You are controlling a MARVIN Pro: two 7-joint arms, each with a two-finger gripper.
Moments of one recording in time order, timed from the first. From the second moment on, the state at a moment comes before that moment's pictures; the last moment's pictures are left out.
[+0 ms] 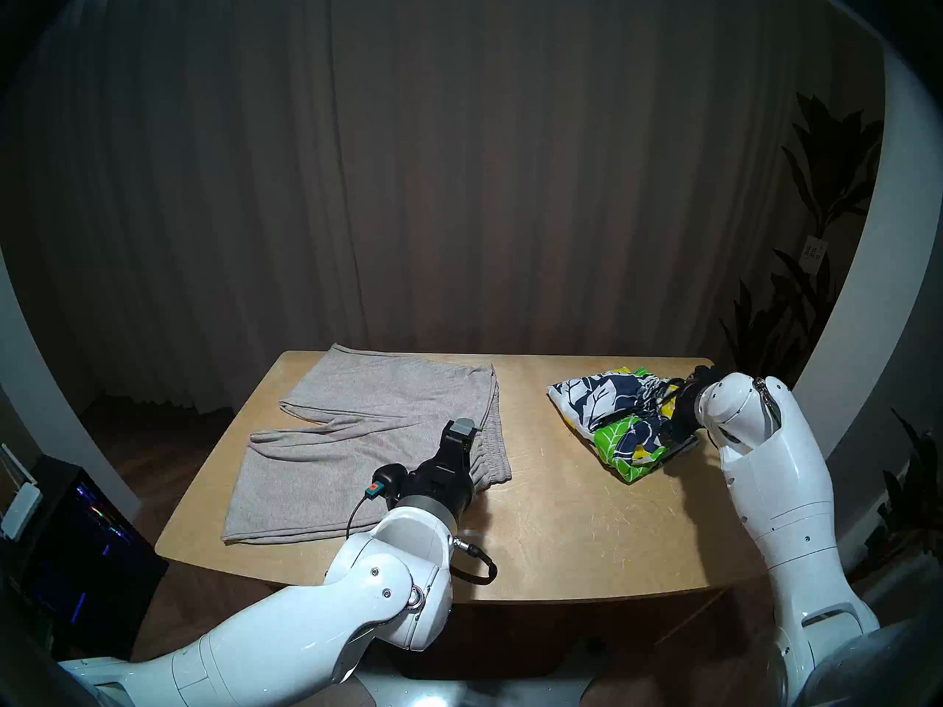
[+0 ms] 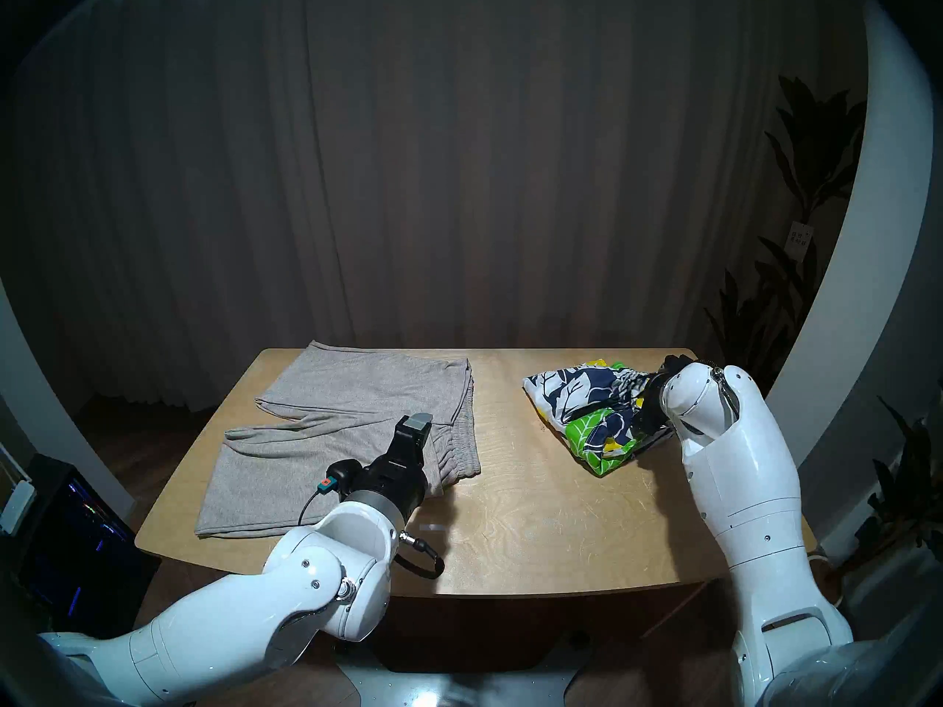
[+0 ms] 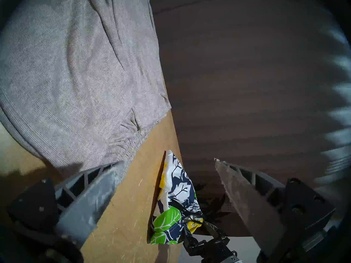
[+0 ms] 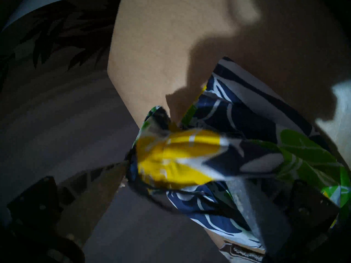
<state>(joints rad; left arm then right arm) 1.54 -0.96 -0.74 -2.09 -1.77 -0.63 0.49 -1.34 -1.11 1.60 -1.57 2.19 -0.46 -0.84</state>
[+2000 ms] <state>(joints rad) 1.77 -0.87 -0.77 -2.17 -1.75 -0.85 0.22 -1.43 -0.89 1.12 -1.59 1.50 -0.20 -0.31</state>
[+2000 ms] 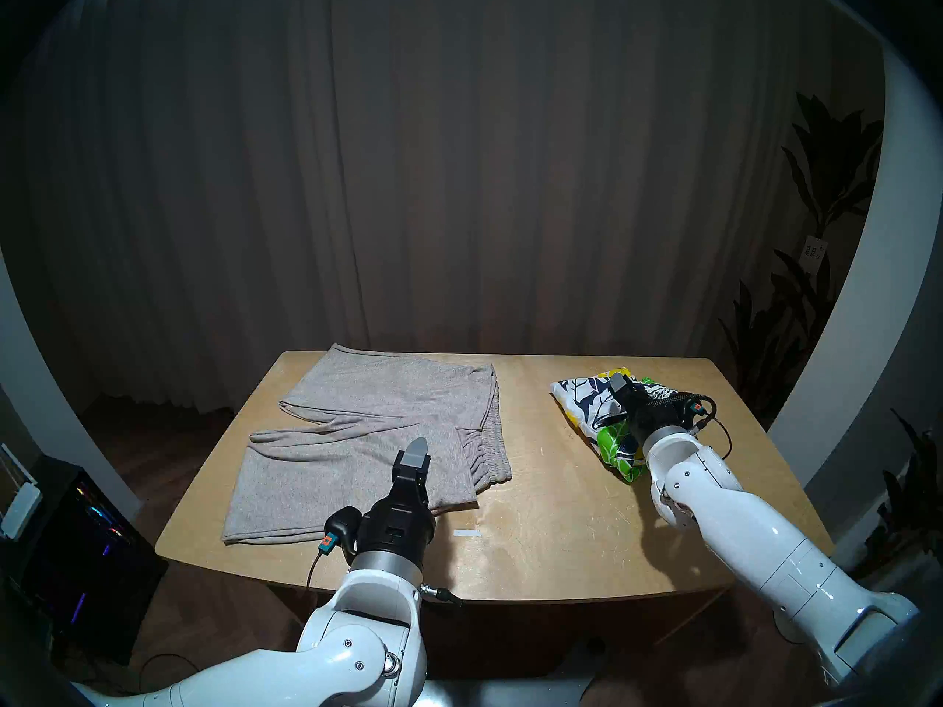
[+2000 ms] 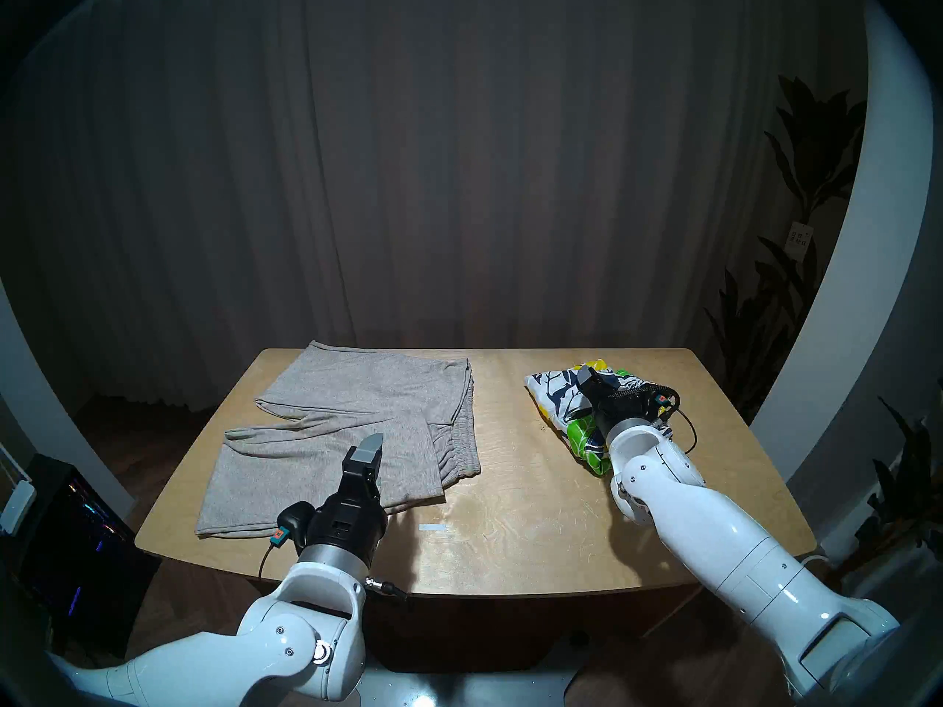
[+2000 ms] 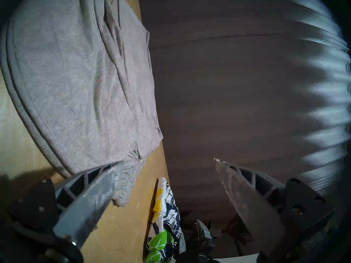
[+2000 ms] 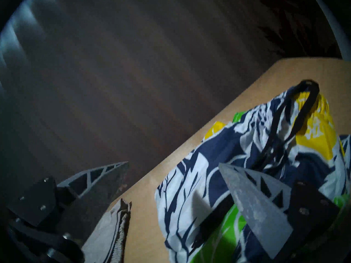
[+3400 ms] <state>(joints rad) 1.85 -0.86 -0.80 -2.16 -1.82 -0.90 0.14 -1.37 -1.01 1.01 -1.65 1.71 -0.04 -0.60</state>
